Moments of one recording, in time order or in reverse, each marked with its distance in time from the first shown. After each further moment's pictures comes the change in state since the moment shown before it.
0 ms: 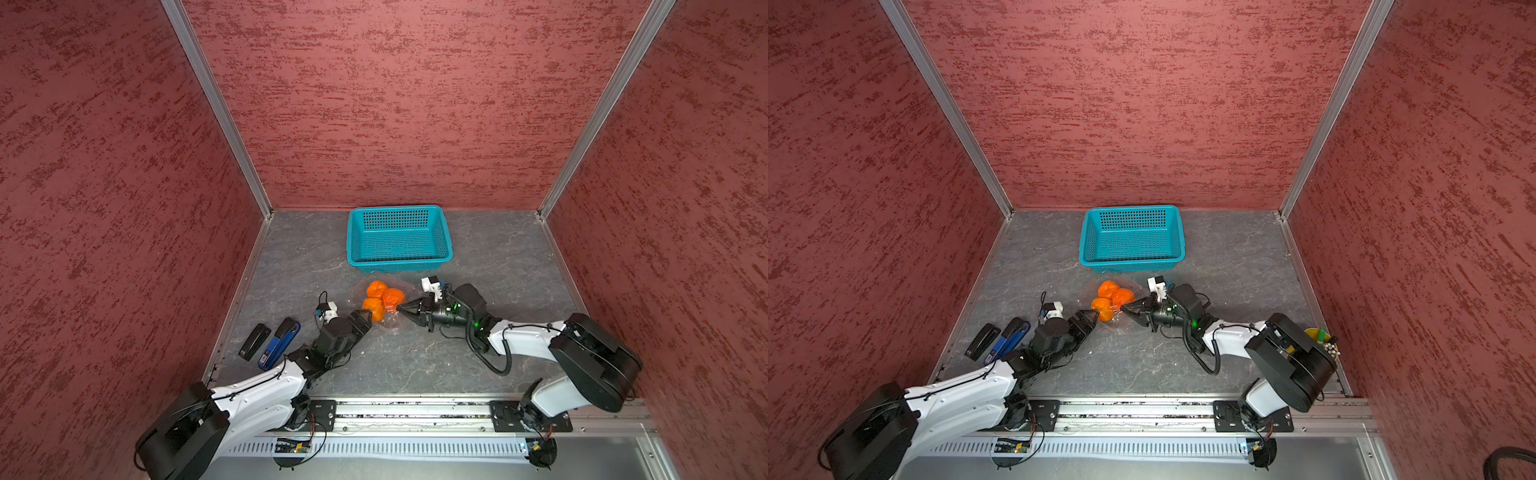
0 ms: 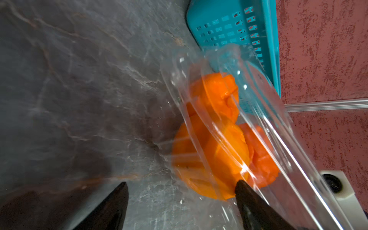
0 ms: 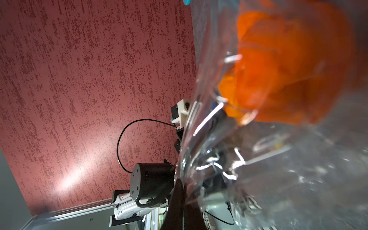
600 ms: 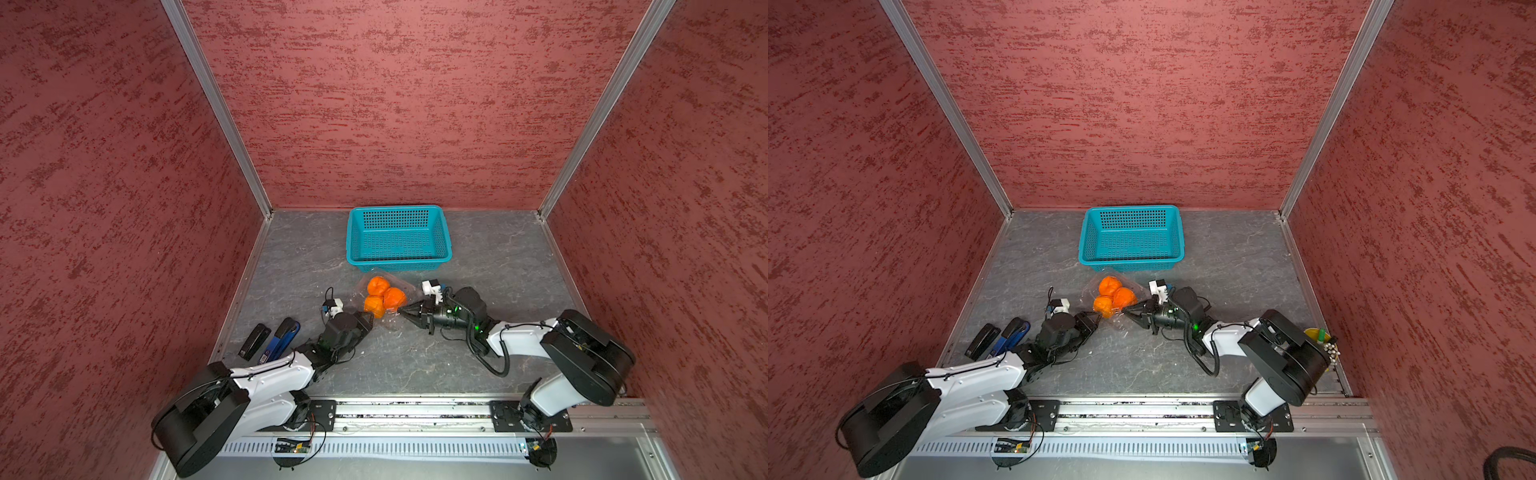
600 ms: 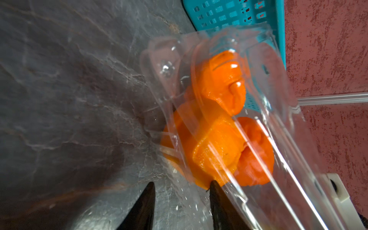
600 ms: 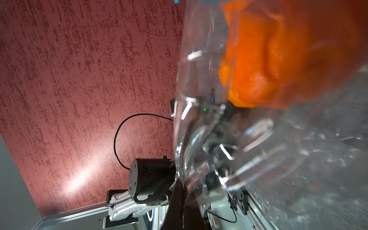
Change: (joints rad) left arm 0.008 0.105 0.019 0.064 0.044 -0.001; right arm -0.019 0.019 -0.029 0.058 -0.013 0.040
